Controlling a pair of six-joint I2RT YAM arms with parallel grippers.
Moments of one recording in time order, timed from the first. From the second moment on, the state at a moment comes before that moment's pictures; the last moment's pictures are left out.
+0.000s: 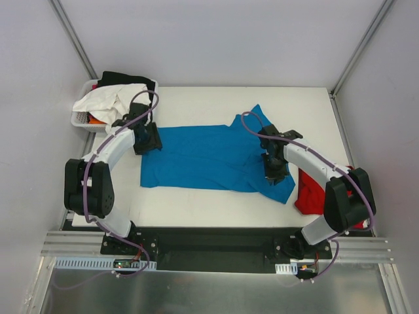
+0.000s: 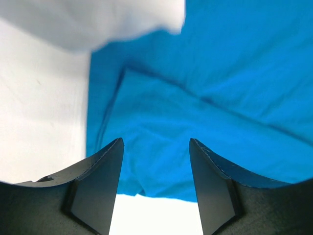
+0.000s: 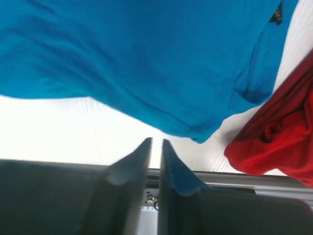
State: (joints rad) left arm -0.13 1.62 1.20 -0.66 -0.02 -0.42; right arm 0.46 1.52 1.10 -1.05 0.13 0.39
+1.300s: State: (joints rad) left arm -0.32 2.13 1.67 -0.79 -0.03 -0.43; right arm 0.24 2.03 1.52 -0.87 -0.19 0.30
